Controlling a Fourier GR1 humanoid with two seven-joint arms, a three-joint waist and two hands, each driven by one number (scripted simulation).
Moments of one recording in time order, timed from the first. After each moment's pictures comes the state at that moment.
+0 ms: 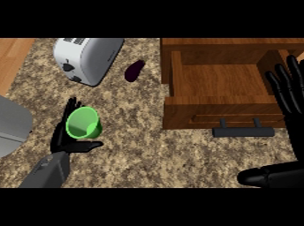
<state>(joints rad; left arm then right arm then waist) -0.50 0.18 0.27 -0.25 0.13 -0.29 -0.91 -0.12 -0.09 -0.06 -2.08 -0.18 0.14 0.18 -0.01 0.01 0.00</state>
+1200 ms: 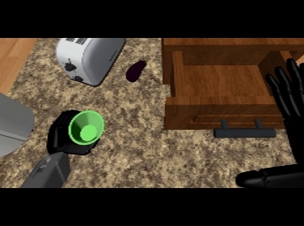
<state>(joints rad) -0.44 0.16 0.29 -0.38 0.16 -0.26 -1.01 -0.09 -0.08 -0.05 -2.09 -0.15 0.13 0.18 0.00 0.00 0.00</state>
